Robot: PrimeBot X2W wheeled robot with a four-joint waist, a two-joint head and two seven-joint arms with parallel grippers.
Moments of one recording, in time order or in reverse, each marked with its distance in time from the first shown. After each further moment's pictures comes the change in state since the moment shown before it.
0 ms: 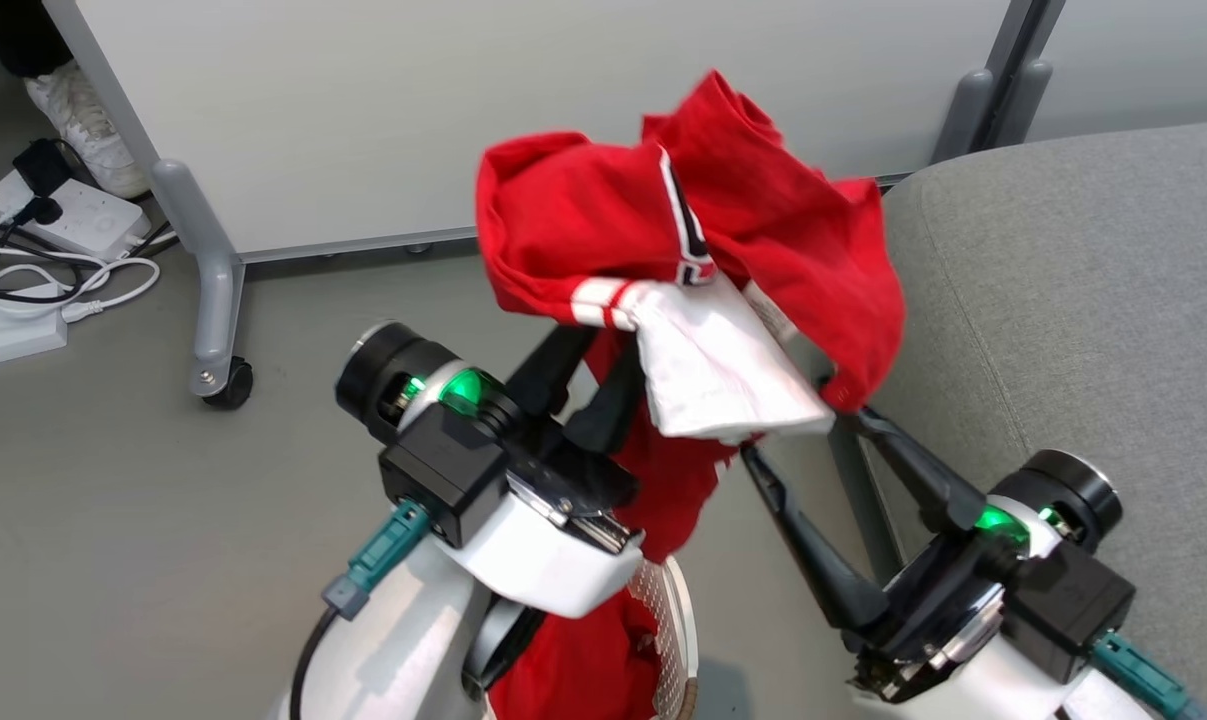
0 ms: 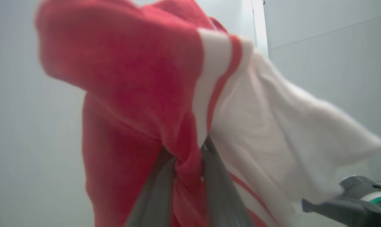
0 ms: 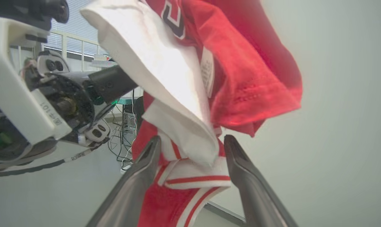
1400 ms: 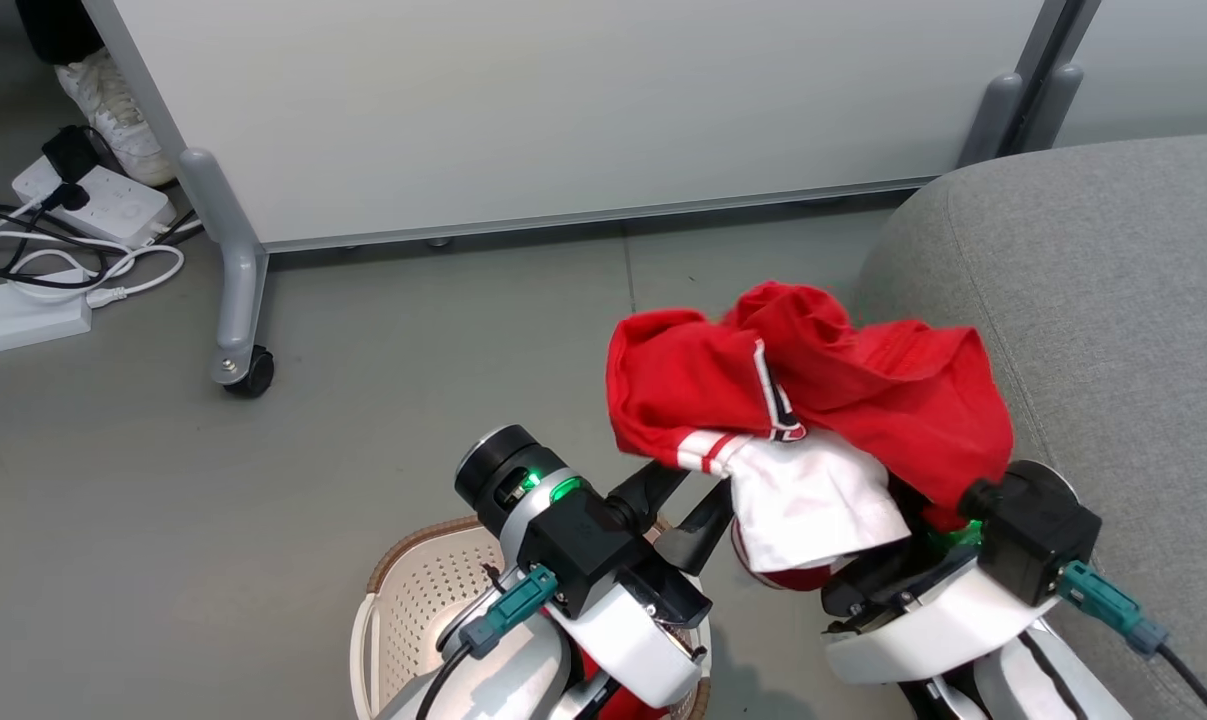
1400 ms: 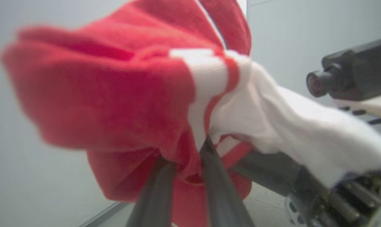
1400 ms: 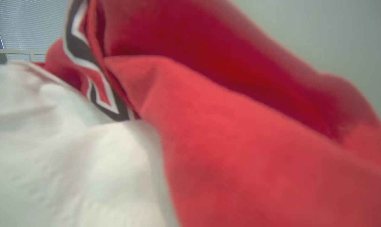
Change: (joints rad) left arm 0.042 -0.008 -0.190 0.173 -0.017 -0.020 -0.006; right arm -0.039 0.130 -0.050 0.183 0.096 0.000 0.007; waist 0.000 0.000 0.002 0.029
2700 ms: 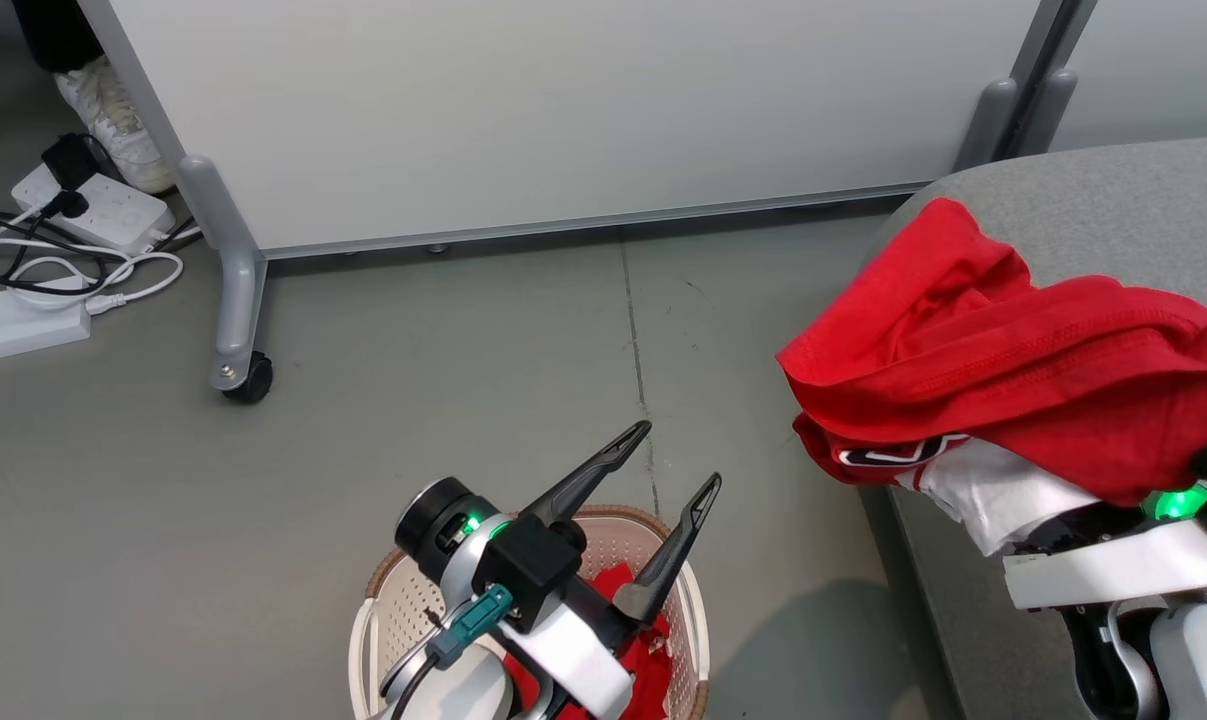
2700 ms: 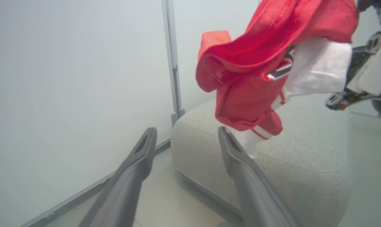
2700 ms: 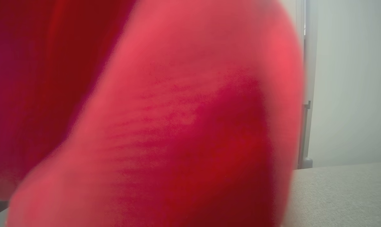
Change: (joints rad) left arm 0.073 0.012 0.084 0.111 0.061 -0.039 0.006; right arm 0.034 -0.031 -0.329 0.063 0.047 0.000 -0.004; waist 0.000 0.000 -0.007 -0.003
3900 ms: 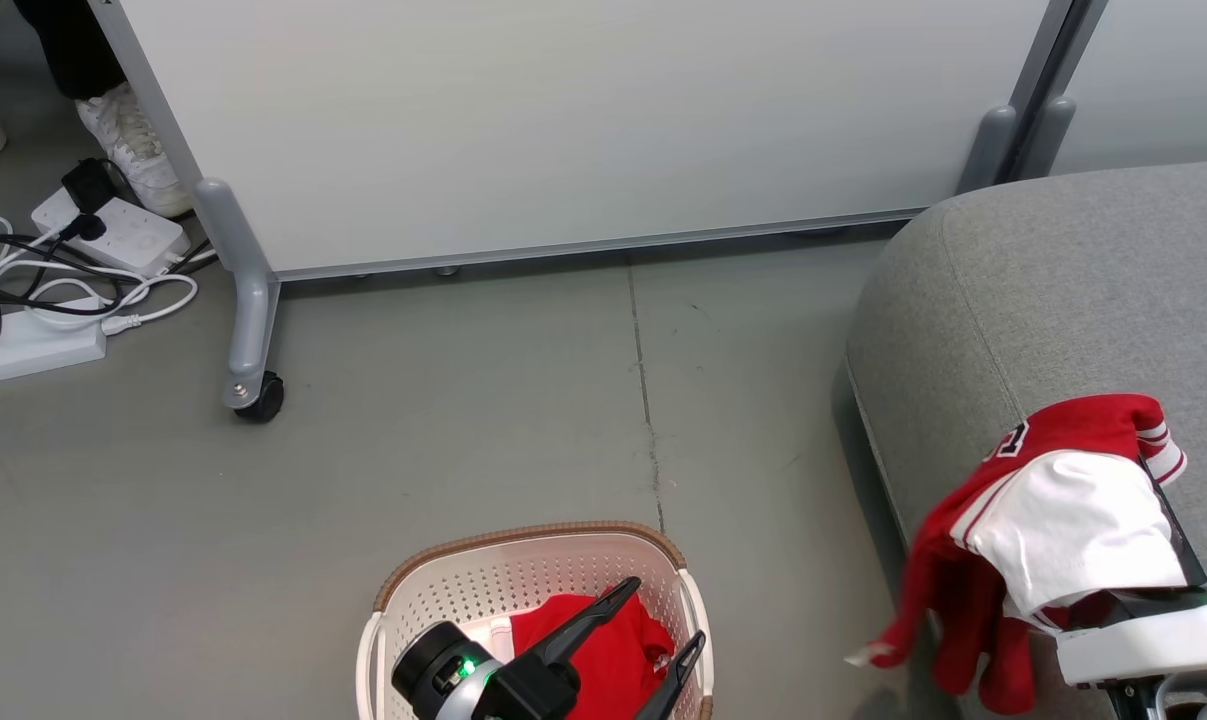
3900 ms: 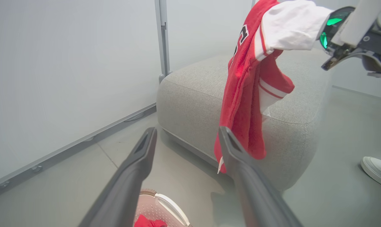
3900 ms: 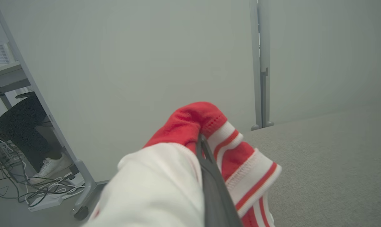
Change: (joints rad) left arm 0.202 0.050 -0.035 -0.005 0.021 -0.022 0.000; right arm 0.148 0.027 -0.133 0.056 0.016 0.000 0.000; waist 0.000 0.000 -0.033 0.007
